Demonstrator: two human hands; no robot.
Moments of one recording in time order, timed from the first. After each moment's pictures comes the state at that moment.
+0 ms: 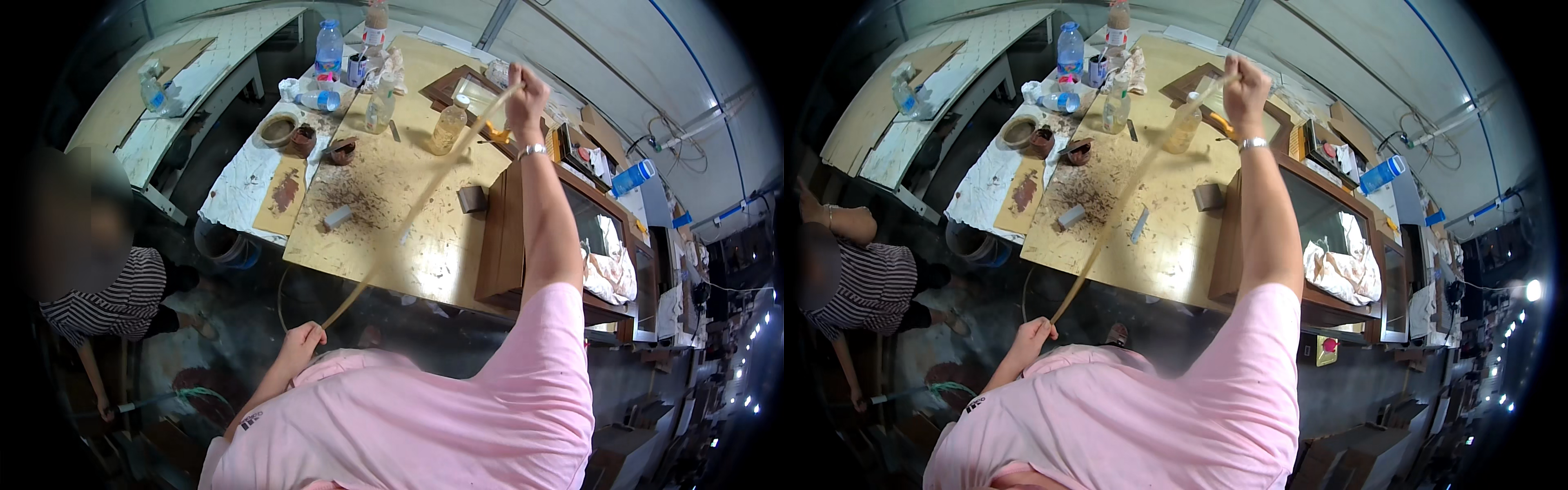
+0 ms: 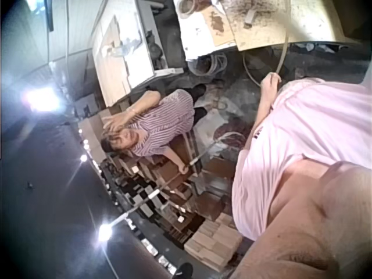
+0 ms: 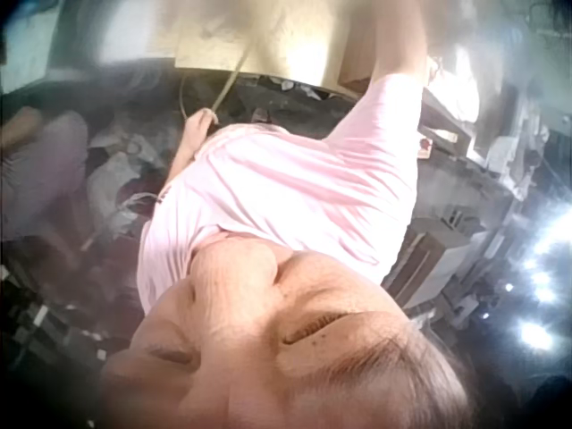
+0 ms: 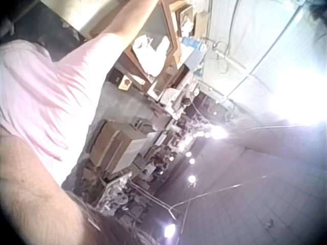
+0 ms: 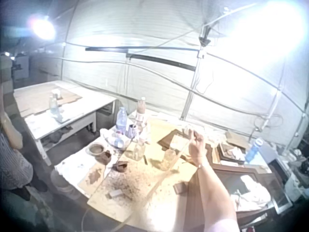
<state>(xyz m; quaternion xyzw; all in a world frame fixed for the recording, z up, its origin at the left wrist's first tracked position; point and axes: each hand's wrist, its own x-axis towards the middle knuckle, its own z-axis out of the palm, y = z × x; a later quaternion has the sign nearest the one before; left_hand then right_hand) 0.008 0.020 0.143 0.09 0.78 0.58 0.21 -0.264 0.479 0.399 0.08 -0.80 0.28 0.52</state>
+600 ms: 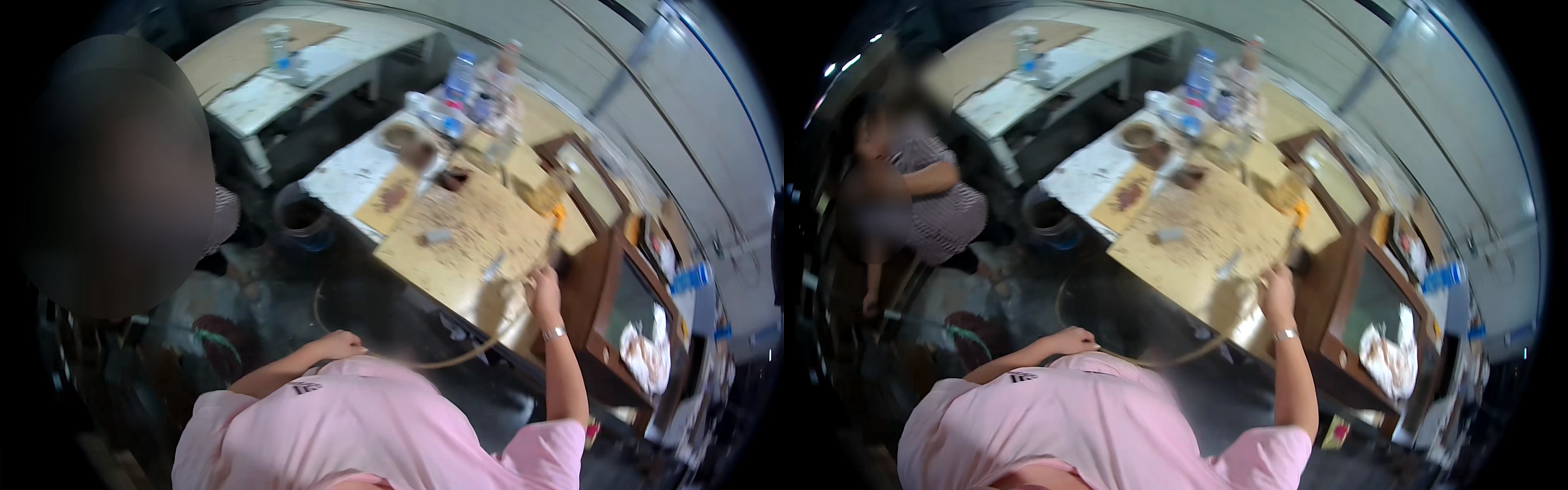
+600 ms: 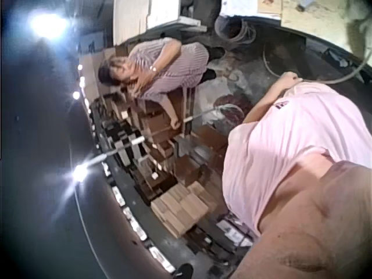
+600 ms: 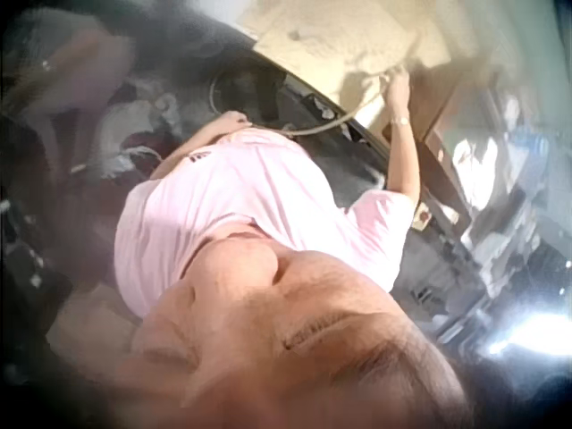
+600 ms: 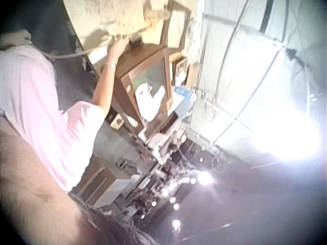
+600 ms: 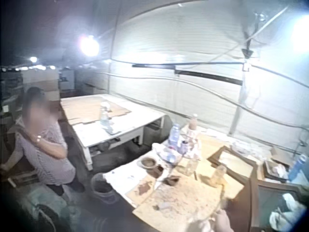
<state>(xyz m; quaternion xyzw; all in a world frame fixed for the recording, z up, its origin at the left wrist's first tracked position) 0.008 -0.035 0.068 0.14 0.86 0.30 0.40 -0.098 0.445 0.181 0.08 -0.97 0.18 0.15</state>
